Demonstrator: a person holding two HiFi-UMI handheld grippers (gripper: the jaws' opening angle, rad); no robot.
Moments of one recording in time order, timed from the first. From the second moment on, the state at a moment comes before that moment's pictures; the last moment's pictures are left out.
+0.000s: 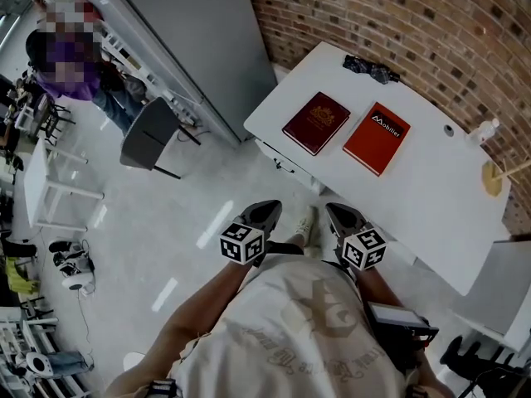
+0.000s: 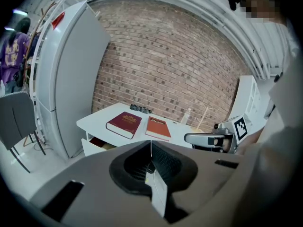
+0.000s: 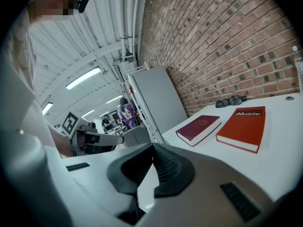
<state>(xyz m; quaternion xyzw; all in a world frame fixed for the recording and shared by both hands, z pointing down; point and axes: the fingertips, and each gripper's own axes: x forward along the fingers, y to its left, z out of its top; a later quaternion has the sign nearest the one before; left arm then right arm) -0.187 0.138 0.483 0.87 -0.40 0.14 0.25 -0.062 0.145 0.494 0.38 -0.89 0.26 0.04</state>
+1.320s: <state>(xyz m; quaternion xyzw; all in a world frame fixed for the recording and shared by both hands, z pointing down) -0.228 0.045 0.503 0.88 -0.36 0.13 0.29 -0.091 0.065 0.506 0.45 -0.85 0.27 0.07</state>
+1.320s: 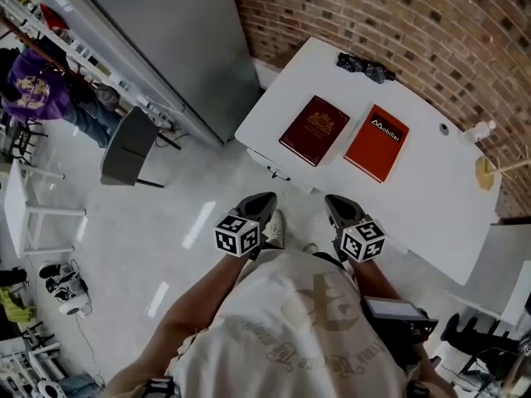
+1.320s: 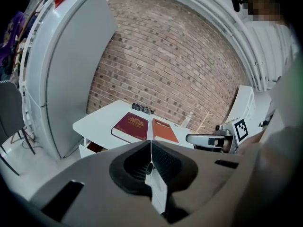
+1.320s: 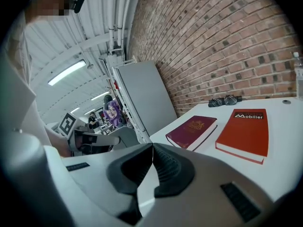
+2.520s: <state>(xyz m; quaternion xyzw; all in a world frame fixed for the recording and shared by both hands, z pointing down) -0.235 -0.083 0.523 0.91 -0.23 0.14 0.31 -0.088 -0.026 0.527 0.58 -0.74 0.31 0.10</state>
